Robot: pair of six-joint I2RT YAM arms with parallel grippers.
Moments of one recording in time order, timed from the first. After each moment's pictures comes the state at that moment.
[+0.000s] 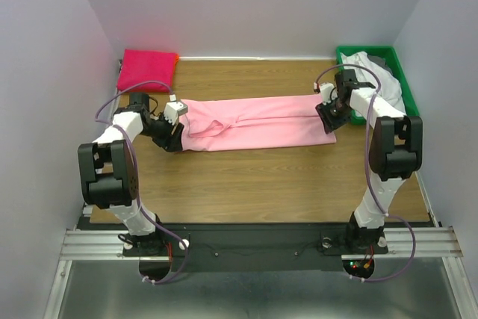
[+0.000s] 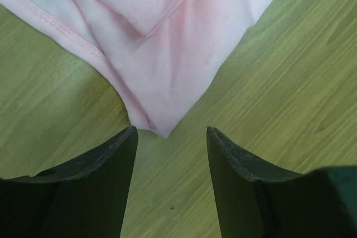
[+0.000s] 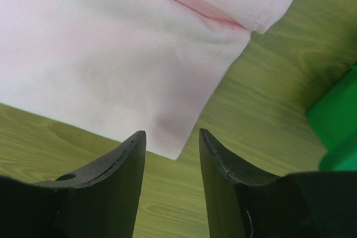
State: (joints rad) left arm 0.10 1.64 1.08 -0.70 0.60 0.73; right arm 0.03 1.90 1.44 -0.79 -0.14 -0.46
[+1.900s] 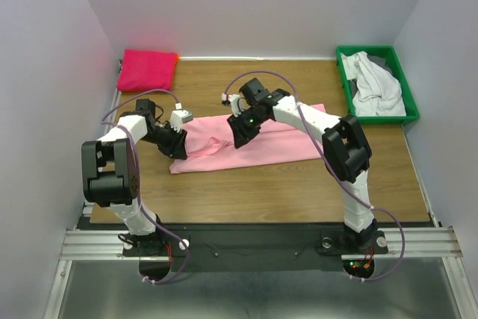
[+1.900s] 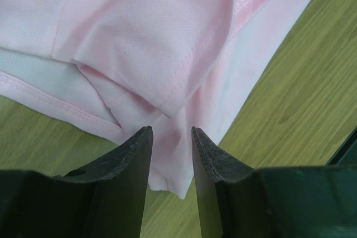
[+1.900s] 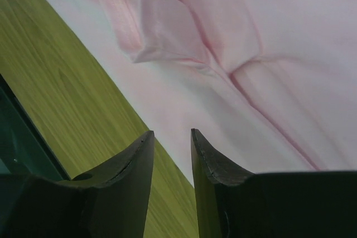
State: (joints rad) left arm 0.06 1.65 1.01 -0.75 0.67 0.72; right arm 0.65 2.09 1.73 -0.73 -0.51 -0.08
